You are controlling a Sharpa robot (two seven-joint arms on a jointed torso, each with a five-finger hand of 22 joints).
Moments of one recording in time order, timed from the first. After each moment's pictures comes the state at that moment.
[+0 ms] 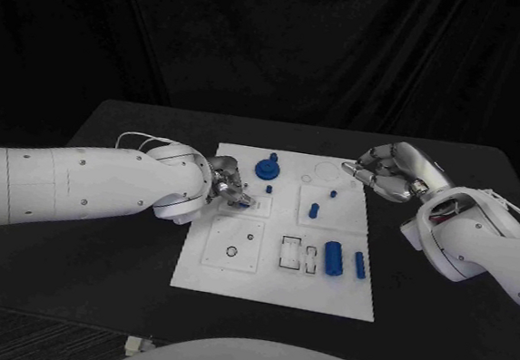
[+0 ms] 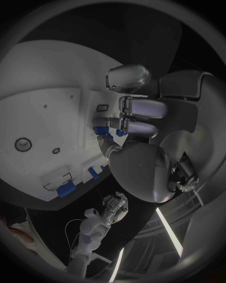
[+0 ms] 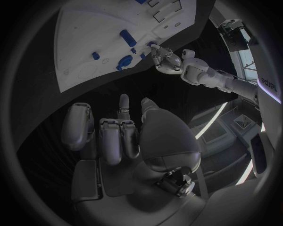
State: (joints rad) left arm 1.22 -0.76 -0.21 1.49 -1.02 -0.19 -0.49; left_hand 1.14 -0.03 0.31 0.06 0.38 1.05 0.08 0.26 0.61 1.46 0.00 1.52 1.31 1.47 -0.04 1.56 1.30 0.12 1.34 0.07 1.32 1.29; right arm 1.25 -0.87 -0.21 1.59 -1.16 -0.58 -0.08; right_hand 1.17 0.05 -0.02 0.29 0.29 0.87 0.06 0.52 0.51 1.47 -0.01 1.55 1.30 1.46 -0.07 1.55 1.30 0.08 1.43 0.04 1.21 1.29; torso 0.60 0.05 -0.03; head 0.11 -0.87
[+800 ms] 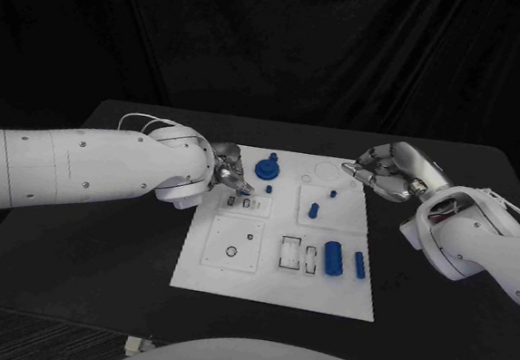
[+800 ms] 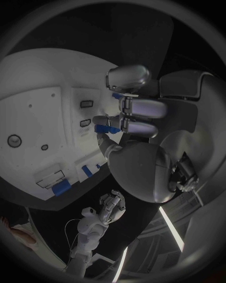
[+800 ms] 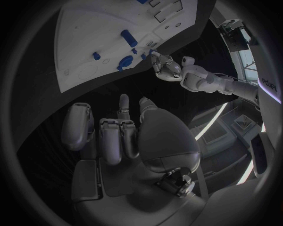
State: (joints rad) left arm 1.28 -0.74 -0.21 1.47 -1.01 -0.11 -0.51; left_hand 1.16 -0.03 0.32 0.04 0.39 1.04 0.09 0.26 0.57 1.46 0.00 1.52 1.31 1.47 -0.04 1.56 1.30 0.12 1.34 0.06 1.32 1.29; right arm 1.25 -0.87 -0.21 1.59 -1.16 -0.58 -0.08; right_hand 1.20 0.05 -0.02 0.29 0.29 0.87 0.07 0.52 0.51 1.47 -0.01 1.55 1.30 1.46 -0.07 1.55 1.30 0.08 1.43 0.04 1.21 1.29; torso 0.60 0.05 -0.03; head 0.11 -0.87
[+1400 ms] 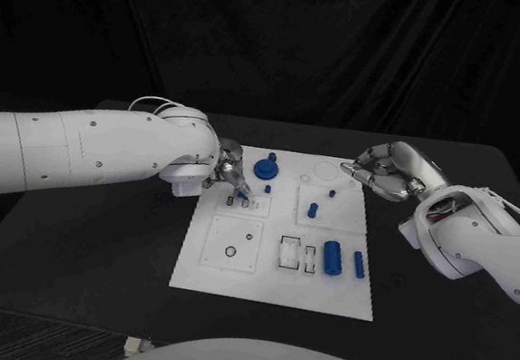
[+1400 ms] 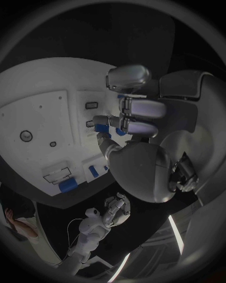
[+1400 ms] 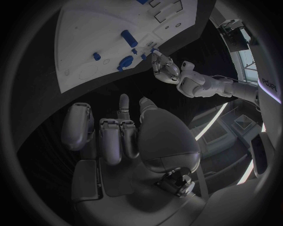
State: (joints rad) left arm 1.33 -0.68 -0.21 1.39 -0.94 0.10 -0.56; left_hand 1.16 -0.03 0.34 0.03 0.39 1.04 0.09 0.26 0.57 1.46 0.00 1.52 1.31 1.46 -0.05 1.56 1.30 0.12 1.34 0.06 1.32 1.29; right arm 1.25 -0.87 -0.21 1.58 -1.16 -0.58 -0.08; right_hand 1.20 0.05 -0.02 0.29 0.29 0.87 0.07 0.52 0.51 1.47 -0.01 1.55 1.30 1.46 -0.07 1.55 1.30 0.08 1.43 0.04 1.21 1.29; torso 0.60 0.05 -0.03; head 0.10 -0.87
